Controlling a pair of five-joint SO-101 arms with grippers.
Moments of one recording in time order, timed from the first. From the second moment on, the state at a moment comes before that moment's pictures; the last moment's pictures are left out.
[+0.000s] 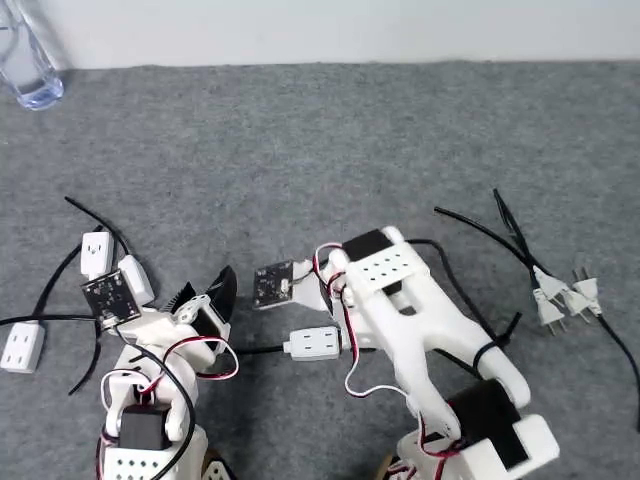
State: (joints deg) left arm -1.1 -103.3 96.7 53.3 34.2; right arm -28.5 -5.5 32.8 75.9 62.2
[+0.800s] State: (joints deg) left arm -1.1 -103.3 96.7 54.2 34.2; right arm -28.9 -5.5 37.4 67.8 59.9
